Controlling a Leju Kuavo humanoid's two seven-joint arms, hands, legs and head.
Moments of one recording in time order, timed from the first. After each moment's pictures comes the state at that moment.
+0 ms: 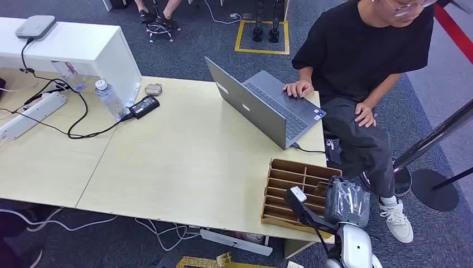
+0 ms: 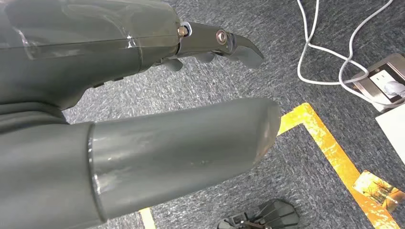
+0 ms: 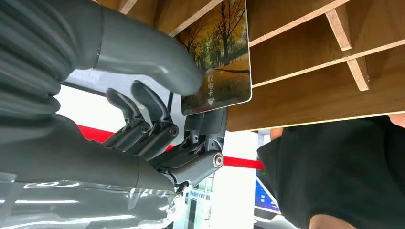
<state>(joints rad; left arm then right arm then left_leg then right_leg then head) -0.08 -0.03 -0.55 -0.24 -0.14 0.33 -0.11 -0.06 -0.11 0.42 -1.59 1.37 -0.07 0.58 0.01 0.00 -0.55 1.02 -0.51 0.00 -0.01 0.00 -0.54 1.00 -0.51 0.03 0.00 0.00</state>
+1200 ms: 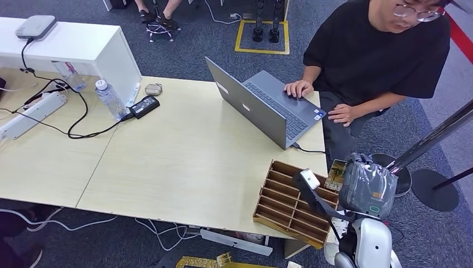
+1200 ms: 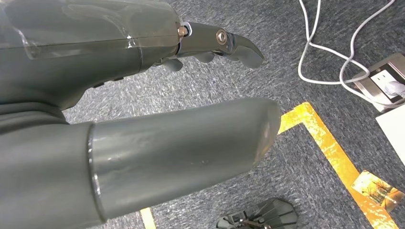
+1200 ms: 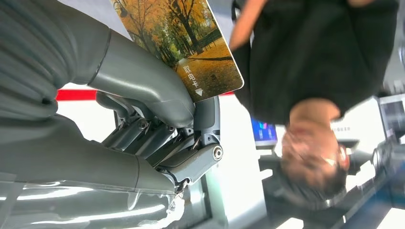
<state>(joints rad) -0.08 -0.03 -0.55 -0.24 -0.13 0.33 -0.11 -0.10 -0.14 0.42 -1.81 1.47 -0.16 0.60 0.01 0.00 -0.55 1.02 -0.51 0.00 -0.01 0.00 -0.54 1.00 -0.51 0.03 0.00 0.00</state>
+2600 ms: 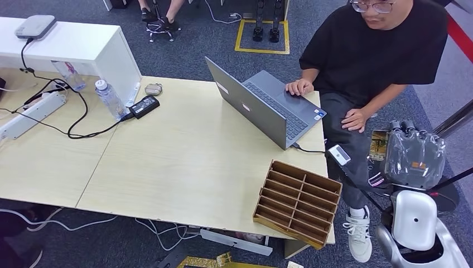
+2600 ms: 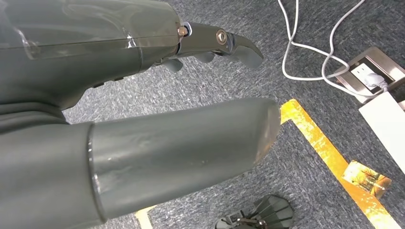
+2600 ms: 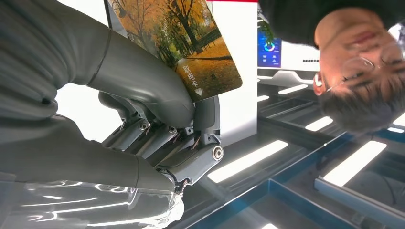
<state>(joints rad) -0.11 -0.03 -0.58 -0.24 -0.18 0.29 -0.10 -0.31 -0.40 0.44 -1.80 1.55 -0.07 0.61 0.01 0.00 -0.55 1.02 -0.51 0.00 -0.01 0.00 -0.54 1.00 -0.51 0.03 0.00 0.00</state>
